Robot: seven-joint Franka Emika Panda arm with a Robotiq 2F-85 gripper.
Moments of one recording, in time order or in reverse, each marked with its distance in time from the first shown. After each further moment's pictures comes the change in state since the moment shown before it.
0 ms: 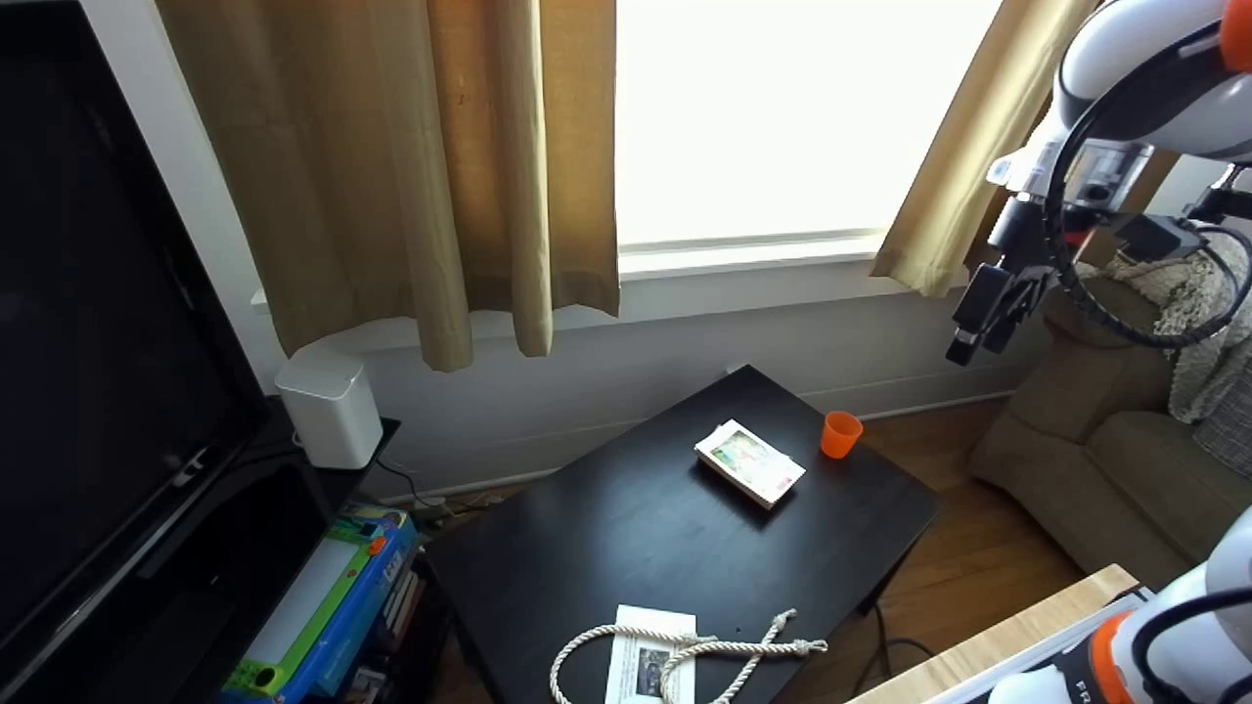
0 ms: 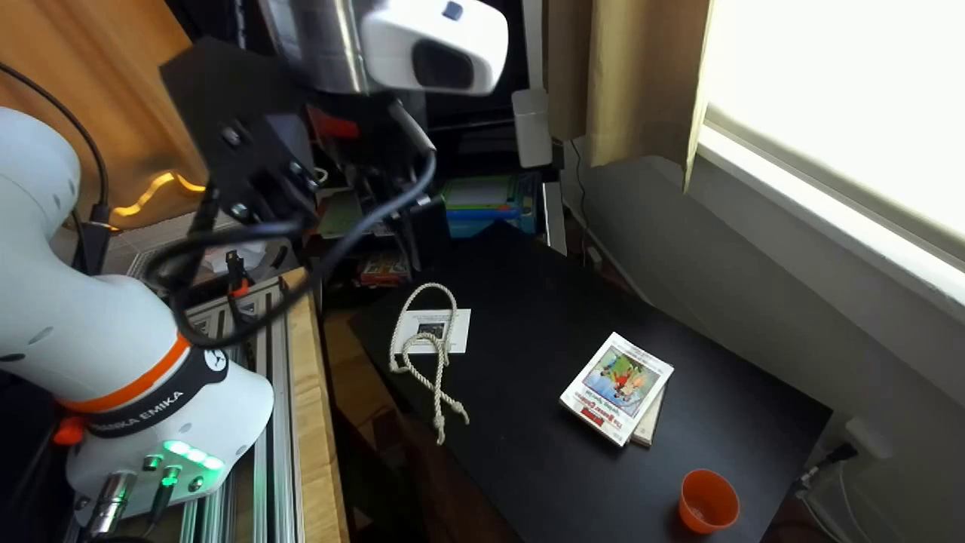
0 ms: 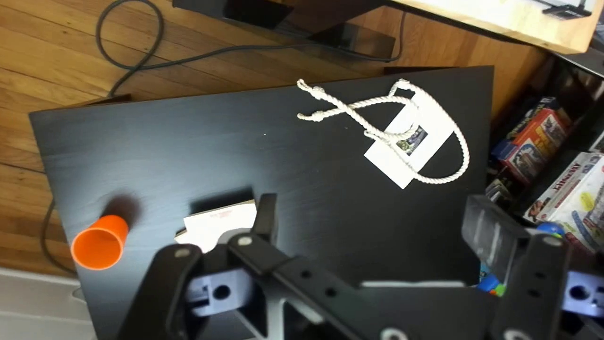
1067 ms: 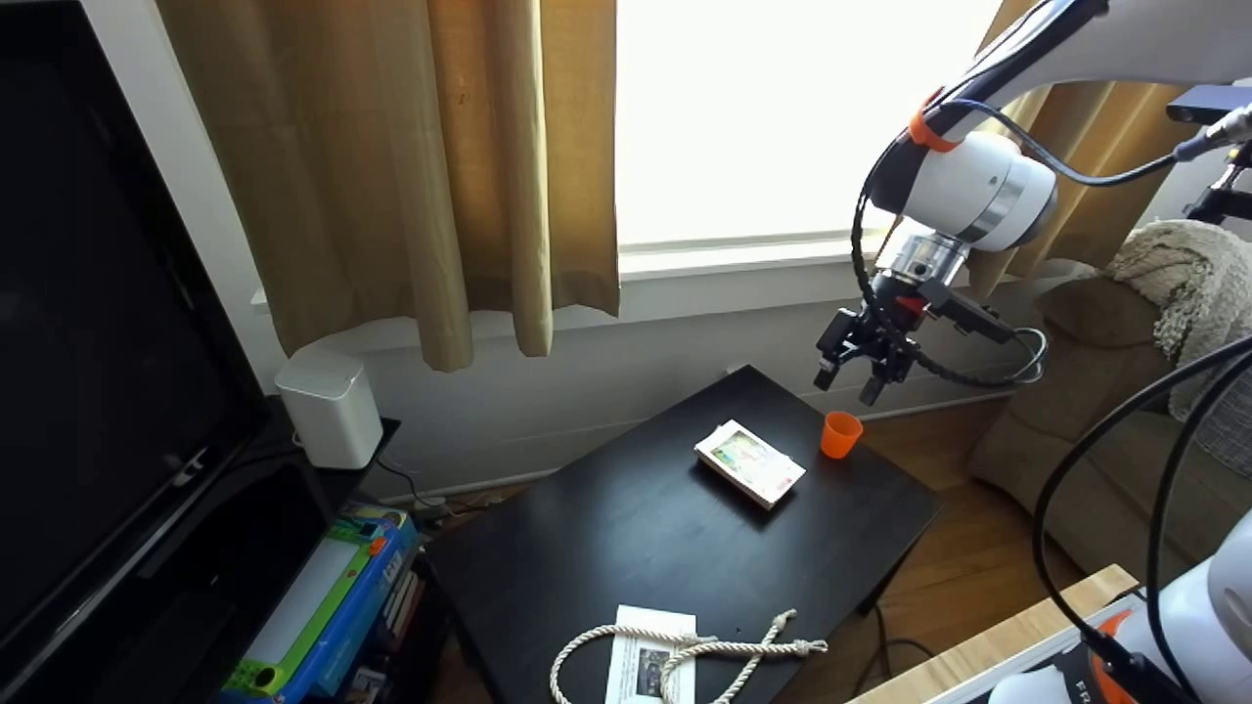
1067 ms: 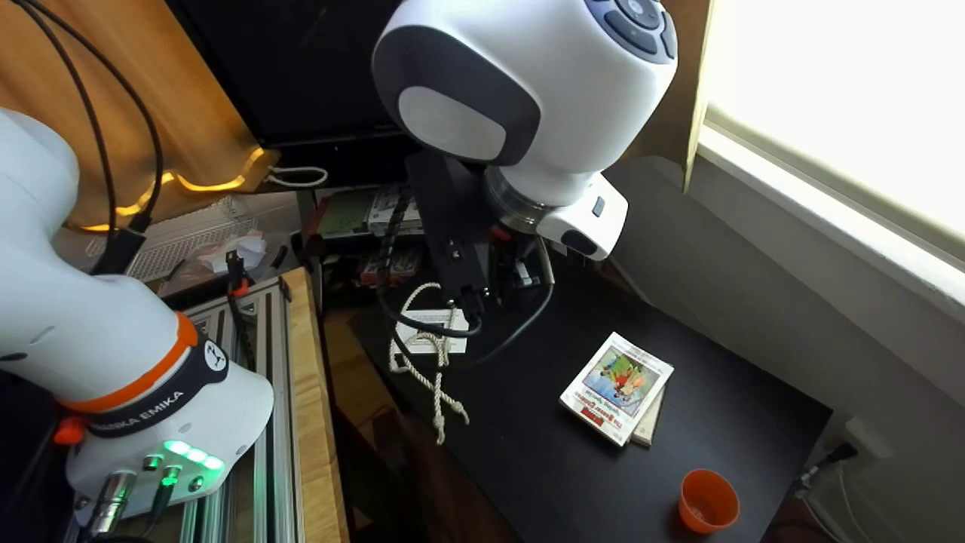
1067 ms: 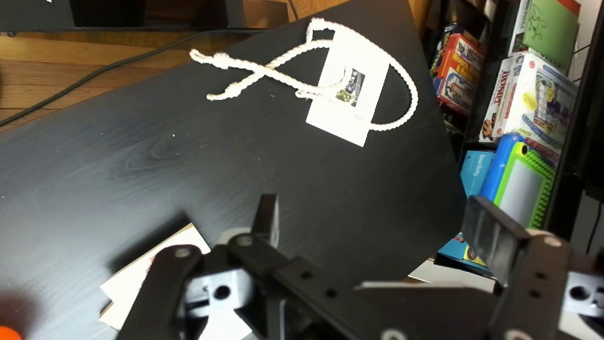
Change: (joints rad) arm 0.016 0.674 0.061 0.247 0.542 0.162 -0.077
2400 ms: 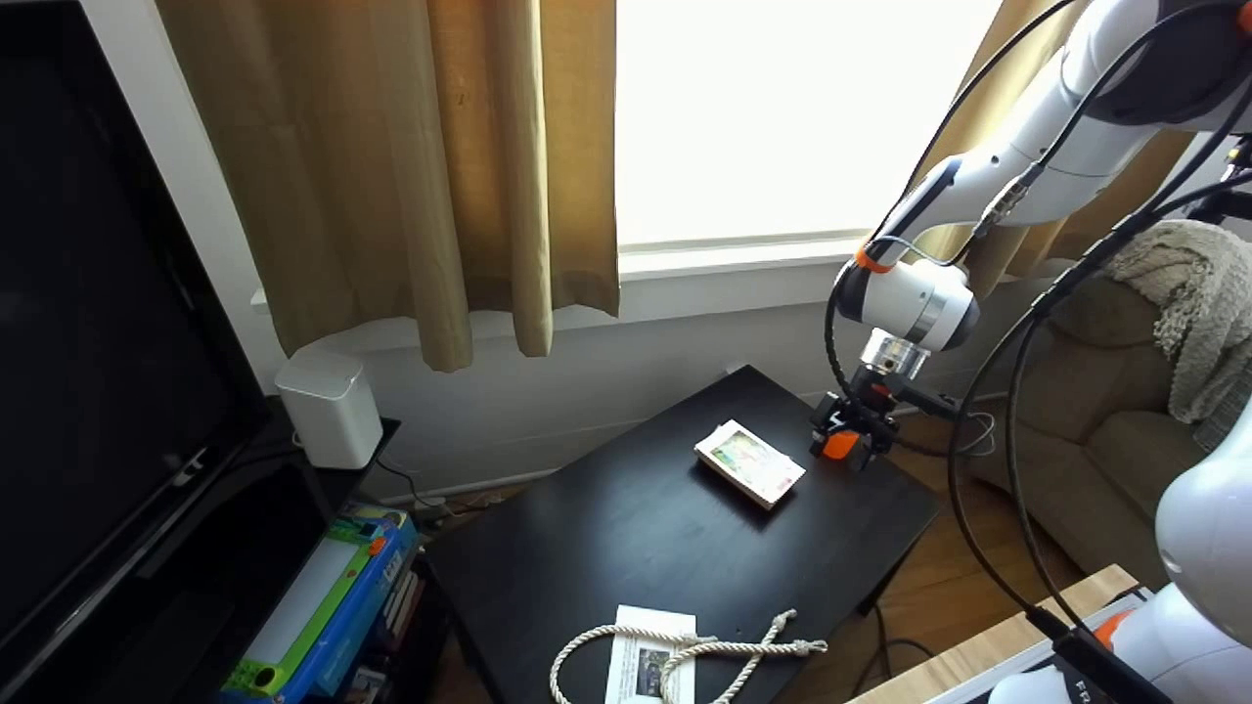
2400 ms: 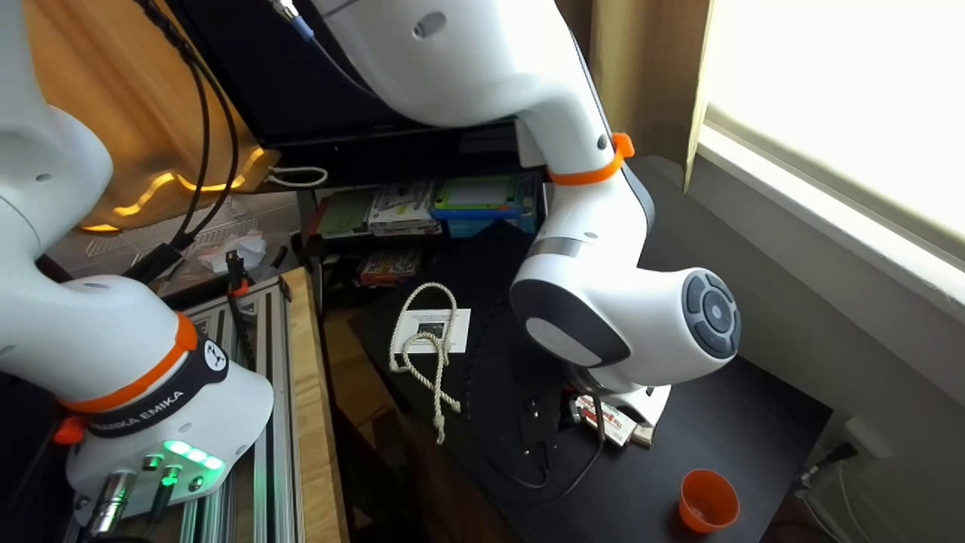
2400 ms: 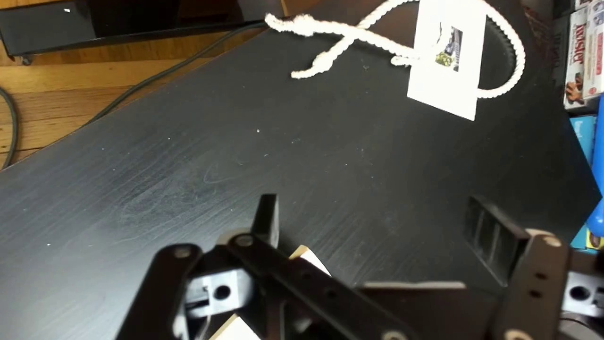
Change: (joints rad) arm -0.354 0.614 0.241 0.323 0.027 0.170 -0.066
